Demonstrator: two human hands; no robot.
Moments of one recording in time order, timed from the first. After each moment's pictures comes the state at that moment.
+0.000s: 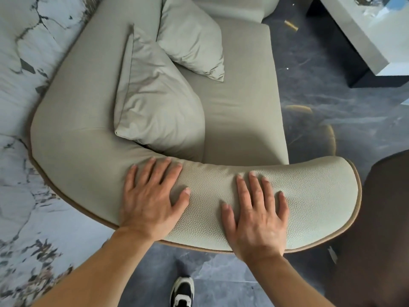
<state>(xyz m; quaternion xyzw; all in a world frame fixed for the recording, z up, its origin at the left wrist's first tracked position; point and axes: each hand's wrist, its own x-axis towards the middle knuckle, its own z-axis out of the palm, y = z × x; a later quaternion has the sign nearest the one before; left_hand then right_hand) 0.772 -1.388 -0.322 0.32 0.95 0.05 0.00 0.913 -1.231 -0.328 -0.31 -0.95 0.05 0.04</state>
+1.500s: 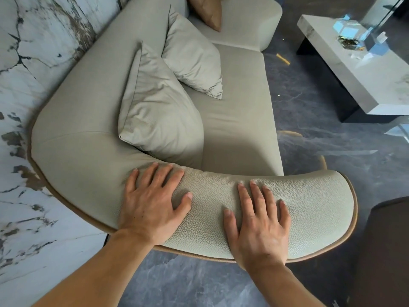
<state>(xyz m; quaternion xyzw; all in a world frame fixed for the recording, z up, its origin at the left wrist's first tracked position) 0.660 -1.310 -0.325 0.32 0.94 0.07 -0.01 0.804 -1.156 -0.327 -0.31 -0.95 0.03 0.07</state>
